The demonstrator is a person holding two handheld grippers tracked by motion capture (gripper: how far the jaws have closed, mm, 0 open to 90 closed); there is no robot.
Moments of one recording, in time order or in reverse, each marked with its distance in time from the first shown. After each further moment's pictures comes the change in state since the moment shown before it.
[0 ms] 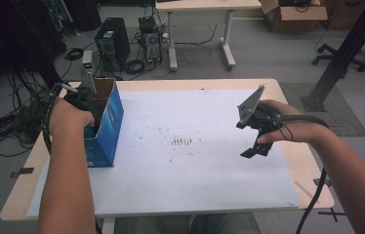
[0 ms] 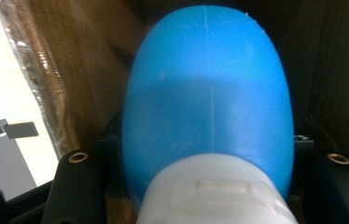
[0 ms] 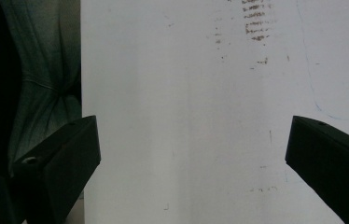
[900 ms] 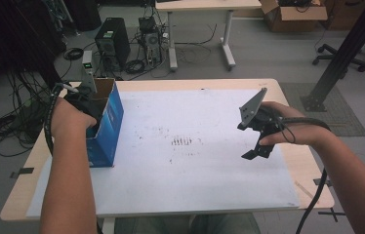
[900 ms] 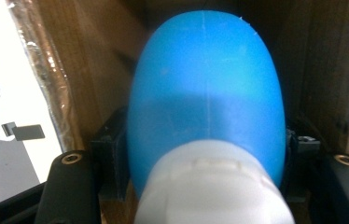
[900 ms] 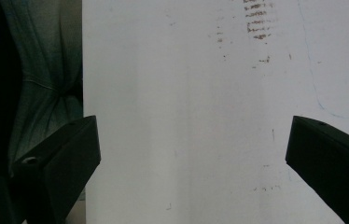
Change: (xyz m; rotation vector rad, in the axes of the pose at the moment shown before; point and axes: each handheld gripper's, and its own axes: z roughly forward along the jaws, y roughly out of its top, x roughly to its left) left arm -0.004 -0.004 -0.006 -0.029 0.023 0.004; right arm 0.003 -0.005 0.000 -0.009 -0.003 0.003
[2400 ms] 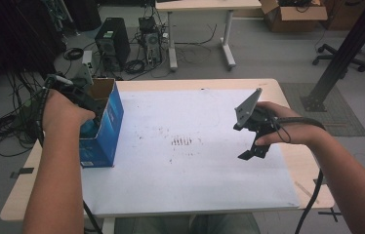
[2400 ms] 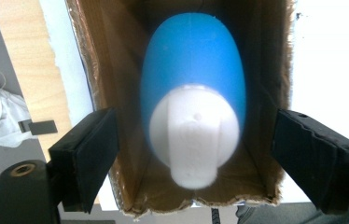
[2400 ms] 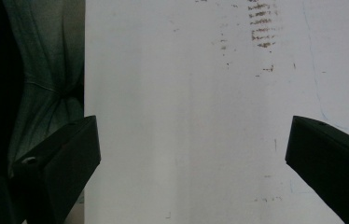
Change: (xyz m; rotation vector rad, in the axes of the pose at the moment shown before) left arm -0.005 -0.013 -0.038 -0.053 0.006 0.013; right arm -0.001 0.008 0.006 -0.001 0.013 -0.020
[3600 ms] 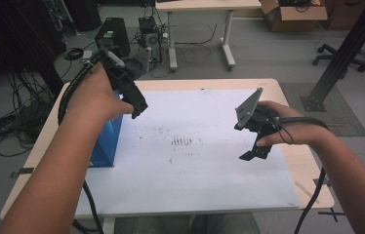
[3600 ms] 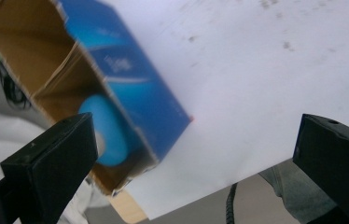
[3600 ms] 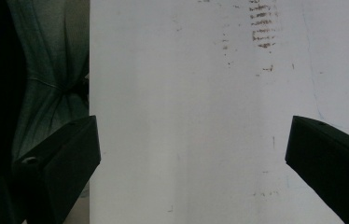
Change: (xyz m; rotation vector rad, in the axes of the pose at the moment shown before) left arm -0.144 -0.025 -0.094 -0.108 0.159 0.540; right arm 0.008 0.005 -0.009 0.021 -0.010 -0.007
